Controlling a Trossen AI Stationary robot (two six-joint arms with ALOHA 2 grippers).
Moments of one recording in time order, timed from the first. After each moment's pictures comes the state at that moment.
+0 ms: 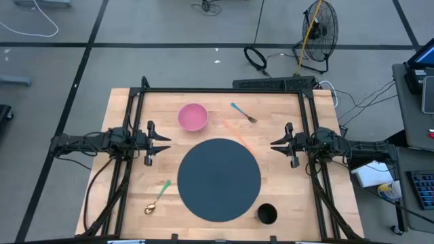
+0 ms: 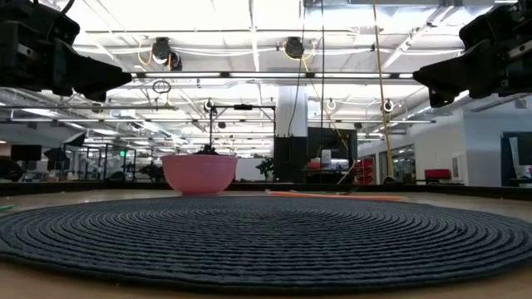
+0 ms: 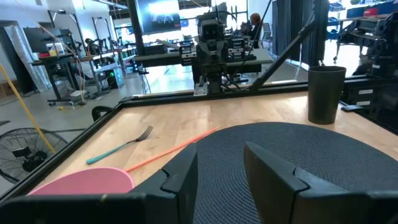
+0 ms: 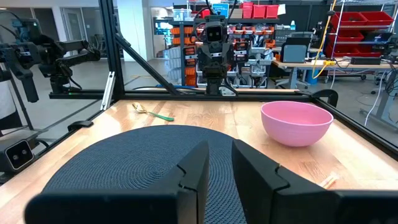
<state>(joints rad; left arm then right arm) -0.01 0.05 0.02 0.01 -0.01 0.10 -0.08 0.09 0.01 0.08 -0.15 0.01</state>
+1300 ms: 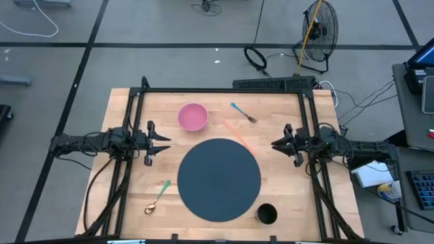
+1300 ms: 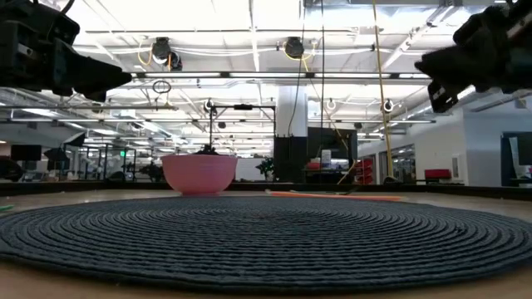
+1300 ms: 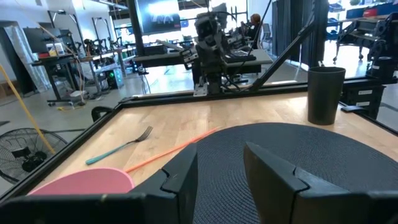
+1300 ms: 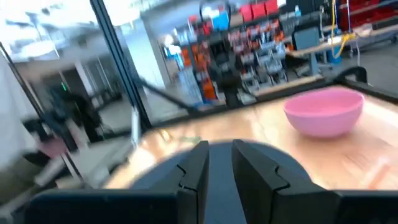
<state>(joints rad) -0.01 0.05 0.02 0.02 -0.01 0.10 -0.08 0.09 0.01 0.17 -0.18 0.33</state>
